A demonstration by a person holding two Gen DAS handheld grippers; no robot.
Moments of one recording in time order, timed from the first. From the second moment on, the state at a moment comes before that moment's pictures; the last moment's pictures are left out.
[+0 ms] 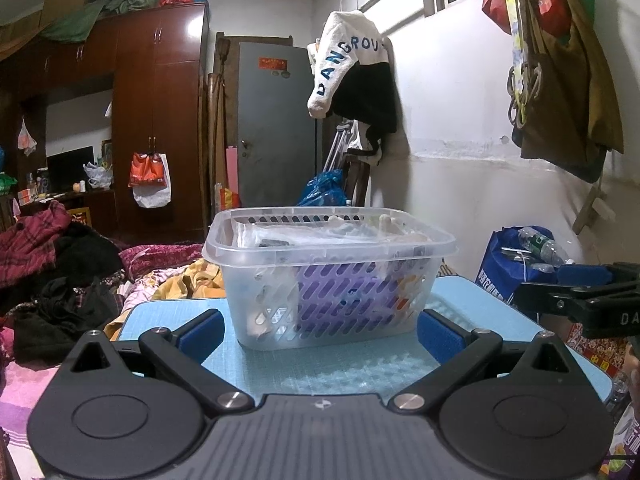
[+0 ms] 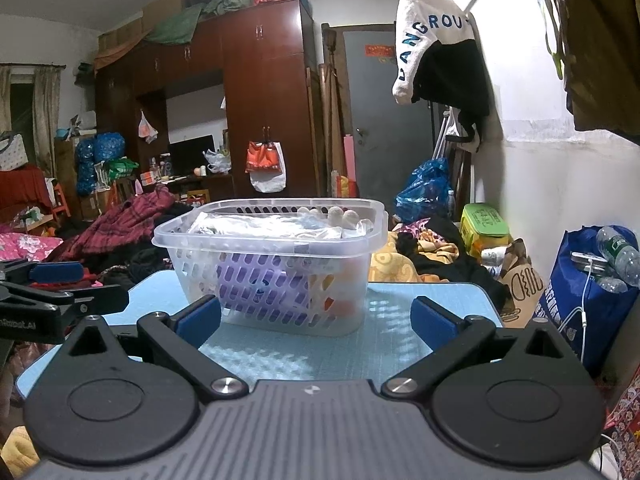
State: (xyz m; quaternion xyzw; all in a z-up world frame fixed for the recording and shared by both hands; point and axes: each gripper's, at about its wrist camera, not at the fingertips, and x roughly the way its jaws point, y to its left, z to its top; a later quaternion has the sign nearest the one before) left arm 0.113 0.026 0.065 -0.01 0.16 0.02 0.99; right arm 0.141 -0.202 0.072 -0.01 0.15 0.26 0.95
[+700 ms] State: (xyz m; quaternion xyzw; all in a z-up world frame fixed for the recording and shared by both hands) left arm 0.115 0.024 0.063 0.00 0.16 0.02 0.99; right arm 0.140 -0.202 0.072 -0.01 0.15 0.26 0.95
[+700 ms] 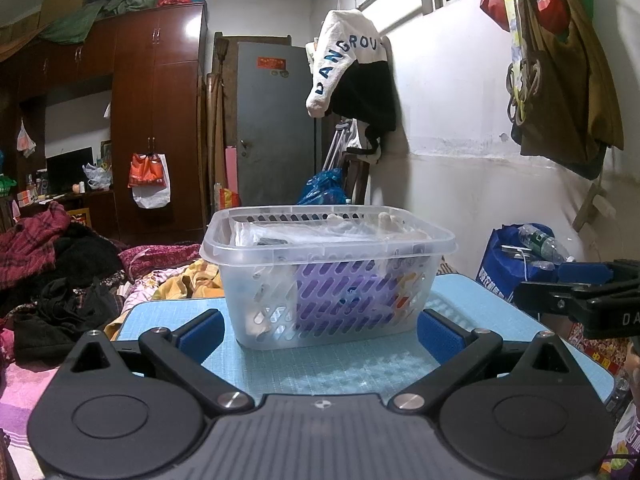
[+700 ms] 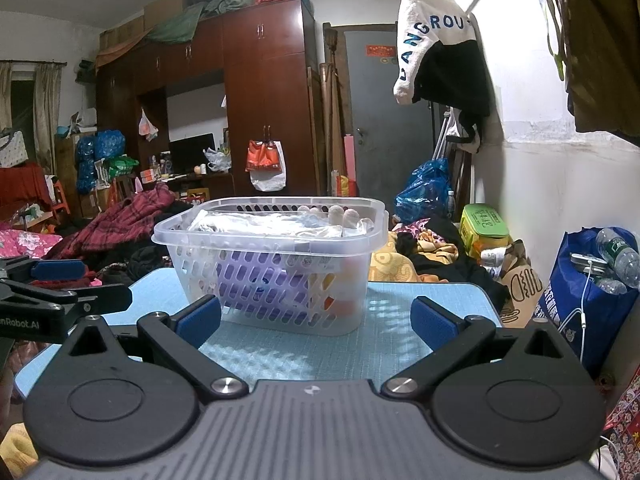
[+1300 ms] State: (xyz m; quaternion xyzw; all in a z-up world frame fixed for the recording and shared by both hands) left arm 0.116 0.021 0.062 0.00 0.16 0.01 0.99; right arm 0.141 -0.201 0.072 -0.01 0.16 0.26 0.95
